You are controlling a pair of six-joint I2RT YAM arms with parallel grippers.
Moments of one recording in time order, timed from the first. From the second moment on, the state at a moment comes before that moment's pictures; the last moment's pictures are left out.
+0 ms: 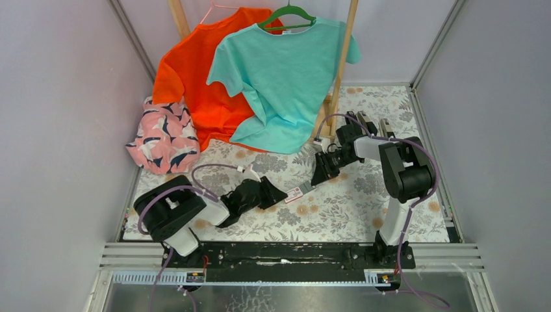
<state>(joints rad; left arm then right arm) -0.86 1.58 0.29 0.77 -0.04 -1.18 0.27 1.90 1.02 -0.49 -0.87 -0.16</state>
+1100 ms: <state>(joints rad) -0.90 1.53 0.27 0.73 -0.06 -1.23 0.26 1.90 1.02 -0.48 -0.85 -0.15</state>
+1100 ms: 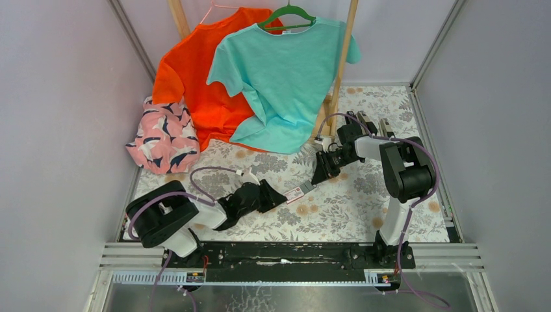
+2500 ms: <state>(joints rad) -0.90 1.57 0.28 0.77 -0.06 -1.24 0.20 1.90 1.02 -0.46 -0.88 -0.12</state>
